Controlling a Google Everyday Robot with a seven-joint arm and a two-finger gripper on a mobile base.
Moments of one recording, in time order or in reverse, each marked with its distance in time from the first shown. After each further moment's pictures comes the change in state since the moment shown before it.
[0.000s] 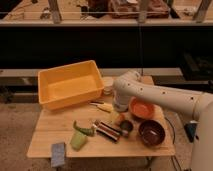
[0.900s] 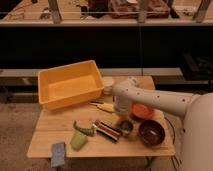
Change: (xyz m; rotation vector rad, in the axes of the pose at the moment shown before) arm 0.006 -0.015 0.048 0.019 0.025 0.100
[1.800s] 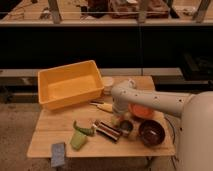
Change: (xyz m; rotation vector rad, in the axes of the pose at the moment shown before) arm -0.001 0.007 0.006 0.004 0.002 -0.010
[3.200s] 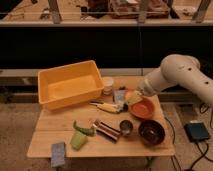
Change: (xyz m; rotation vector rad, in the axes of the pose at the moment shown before) arm 0.039 -0.015 -0.259 -0.019 -0.550 -0.142
